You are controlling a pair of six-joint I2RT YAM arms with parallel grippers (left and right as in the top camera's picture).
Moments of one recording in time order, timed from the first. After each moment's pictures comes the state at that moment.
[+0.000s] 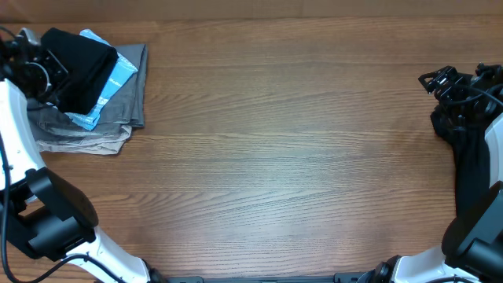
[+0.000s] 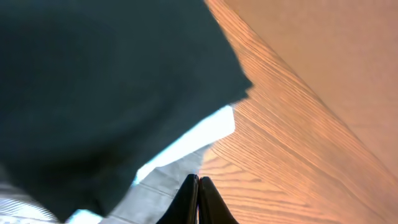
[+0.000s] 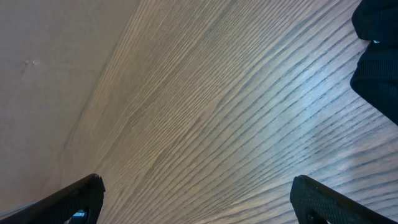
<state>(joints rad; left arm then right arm) 0.53 1.97 1.87 -0.92 0.49 -0.26 -0.50 1.73 1.33 -0.59 -0.54 0.44</state>
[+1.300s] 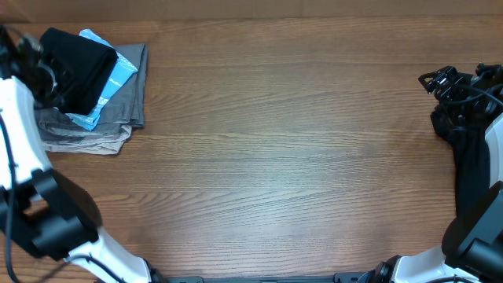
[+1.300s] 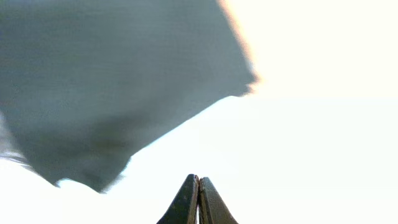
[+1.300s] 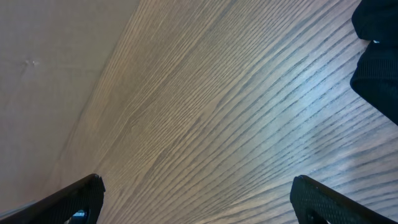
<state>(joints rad) 0.47 1.95 1.87 -0.96 0.37 -0.35 -0.50 1.73 1.33 -0.59 -0.54 0.44</state>
